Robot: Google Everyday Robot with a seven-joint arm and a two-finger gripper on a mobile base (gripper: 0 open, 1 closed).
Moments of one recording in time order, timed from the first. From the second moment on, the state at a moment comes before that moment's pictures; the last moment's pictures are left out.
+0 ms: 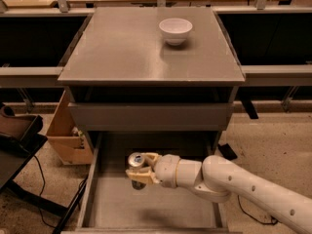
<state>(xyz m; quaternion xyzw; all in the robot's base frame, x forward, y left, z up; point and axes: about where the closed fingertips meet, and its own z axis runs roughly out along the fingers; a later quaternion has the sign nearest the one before) 0.491 0.061 0.622 -0.43 0.66 0.38 0.49</state>
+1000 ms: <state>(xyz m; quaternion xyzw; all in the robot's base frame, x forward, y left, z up) 0.530 0.049 0.492 -0.45 0.65 0.38 0.48</state>
